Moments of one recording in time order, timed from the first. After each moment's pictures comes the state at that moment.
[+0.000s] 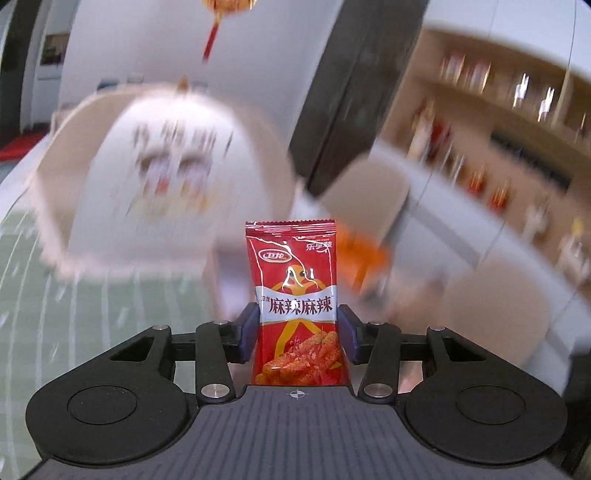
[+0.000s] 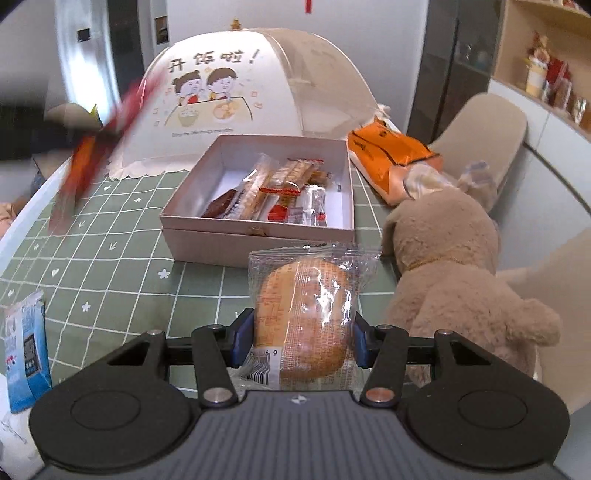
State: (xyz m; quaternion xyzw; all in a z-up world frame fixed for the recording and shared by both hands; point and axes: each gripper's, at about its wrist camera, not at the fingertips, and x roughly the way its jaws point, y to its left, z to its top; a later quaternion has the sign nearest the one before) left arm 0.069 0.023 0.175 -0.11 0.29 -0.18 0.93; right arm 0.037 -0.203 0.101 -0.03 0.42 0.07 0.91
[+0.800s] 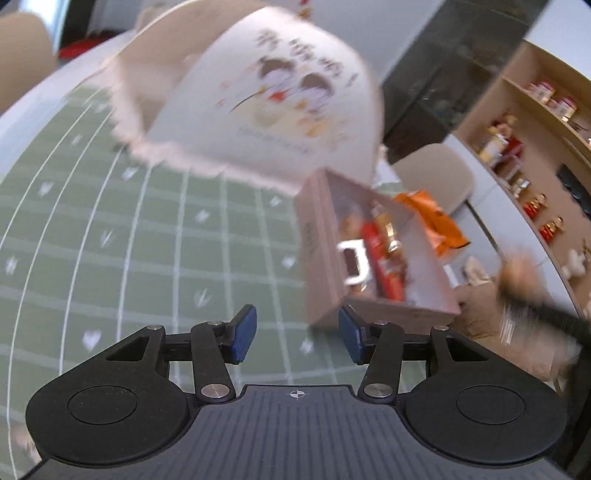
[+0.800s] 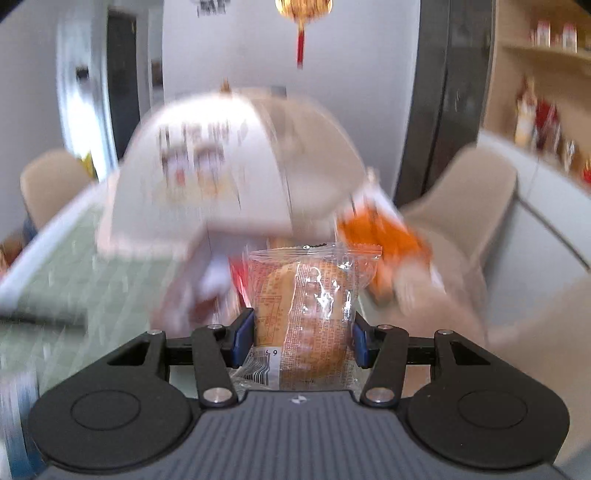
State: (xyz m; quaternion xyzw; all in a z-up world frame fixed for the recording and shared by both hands) left arm 0.072 0.100 0.084 -0.22 0.41 -0.09 0.88; right arm 0.088 -0.190 0.154 -0.03 0.31 0.06 0.95
